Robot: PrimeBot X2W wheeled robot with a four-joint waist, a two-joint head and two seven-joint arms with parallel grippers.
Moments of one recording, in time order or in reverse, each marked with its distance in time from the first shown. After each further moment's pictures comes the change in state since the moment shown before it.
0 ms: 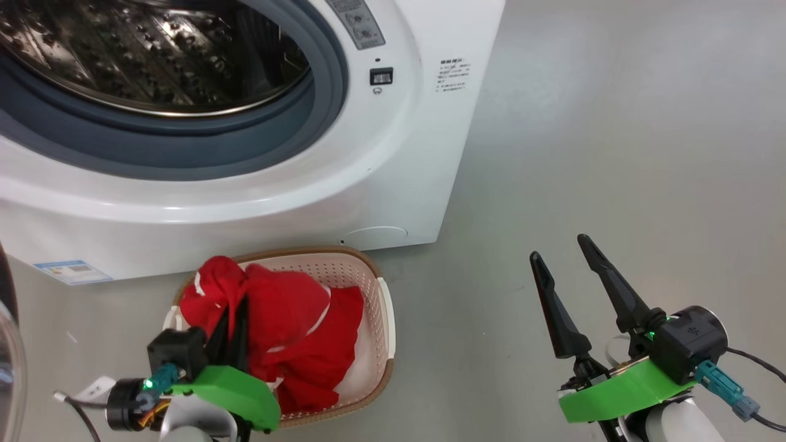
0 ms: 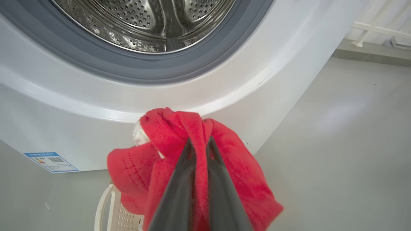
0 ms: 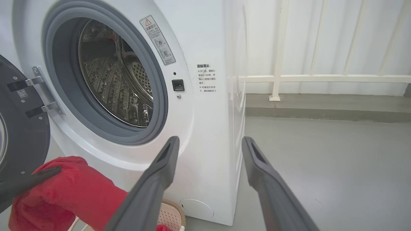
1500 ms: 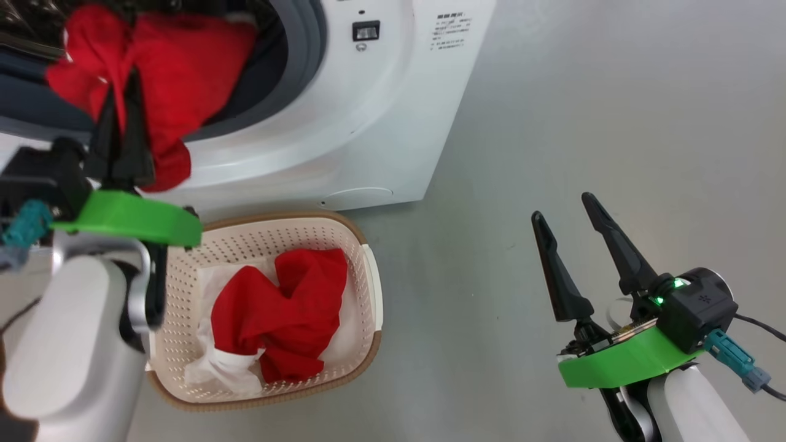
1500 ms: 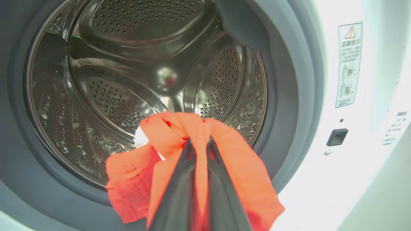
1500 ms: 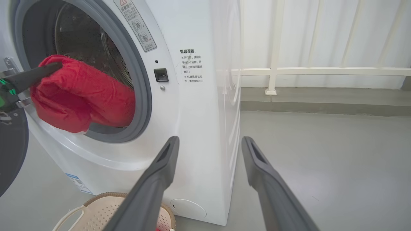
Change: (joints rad) left arm -0.431 0.071 0.121 0.015 0.063 -0.069 -0.065; right arm -0.093 0.000 -0.003 -0.008 0.007 0.000 0.000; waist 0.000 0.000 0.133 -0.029
